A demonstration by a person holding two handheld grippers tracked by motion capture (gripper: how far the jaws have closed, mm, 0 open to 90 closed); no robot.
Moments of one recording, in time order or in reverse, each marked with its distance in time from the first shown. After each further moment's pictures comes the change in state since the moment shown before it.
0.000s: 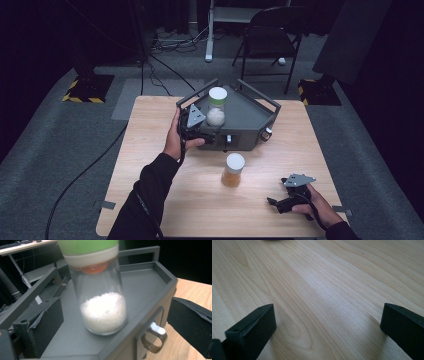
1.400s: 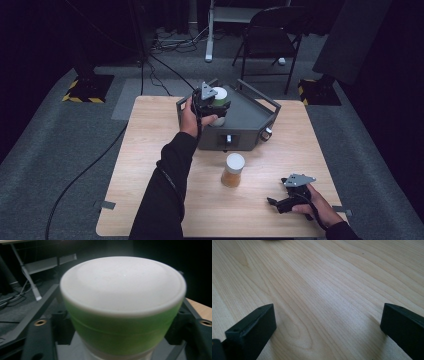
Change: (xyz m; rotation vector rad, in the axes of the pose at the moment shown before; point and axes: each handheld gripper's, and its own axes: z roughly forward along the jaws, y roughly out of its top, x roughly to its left) left arm 0.019 0.050 0.059 0.021 0.020 -0.127; right arm 0.000 0.000 0.000 0.000 0.000 0.000
